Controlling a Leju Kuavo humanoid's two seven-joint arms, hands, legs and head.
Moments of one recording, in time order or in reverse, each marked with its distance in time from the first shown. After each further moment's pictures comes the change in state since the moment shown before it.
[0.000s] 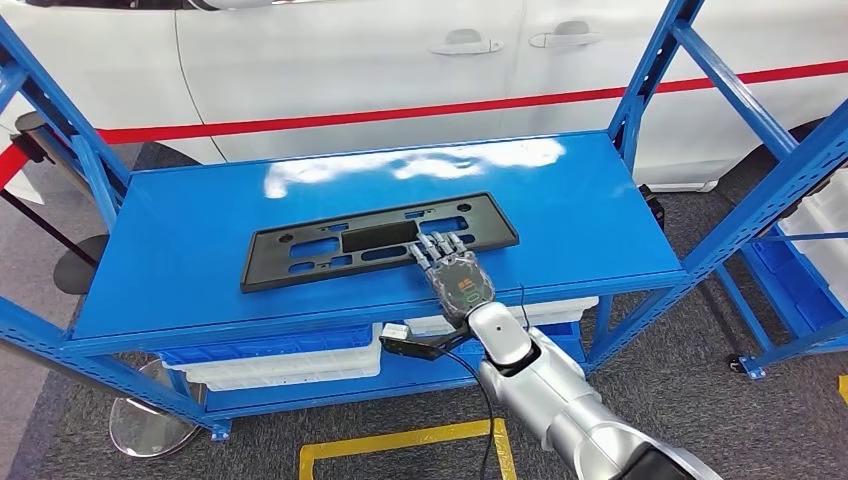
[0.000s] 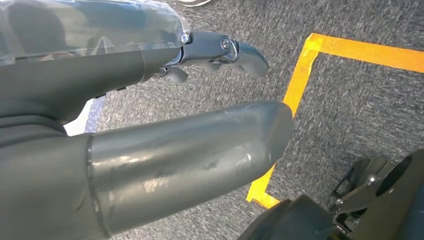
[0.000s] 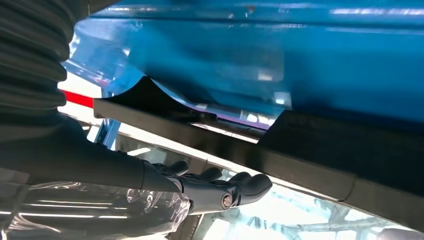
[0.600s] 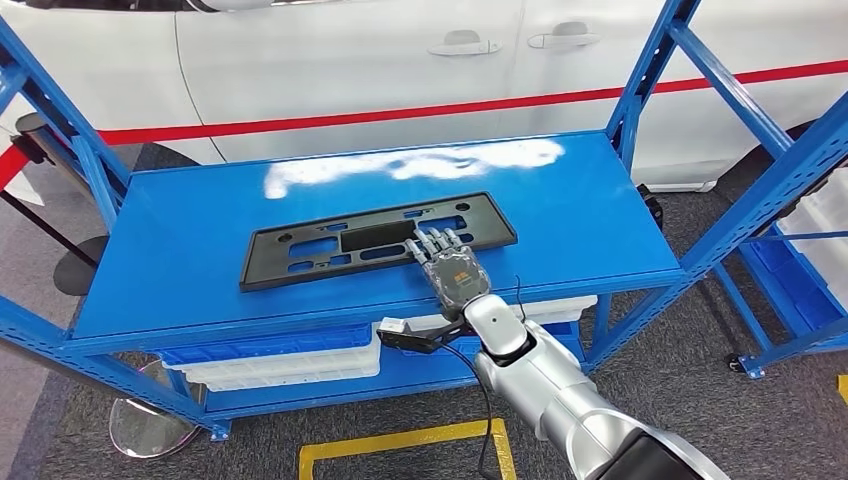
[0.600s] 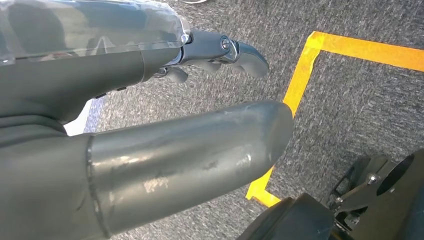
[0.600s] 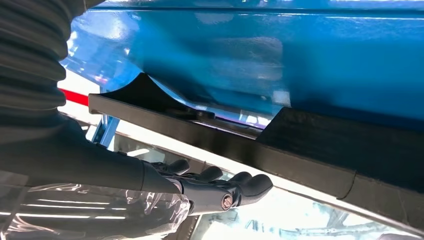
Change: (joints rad) left arm 0.002 0.001 0.002 0.000 0.011 -0.003 0.002; right arm -0.055 0.038 0.000 0.091 0.009 -0.004 -0.010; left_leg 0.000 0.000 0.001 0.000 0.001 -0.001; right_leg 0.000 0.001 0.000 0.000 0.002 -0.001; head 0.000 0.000
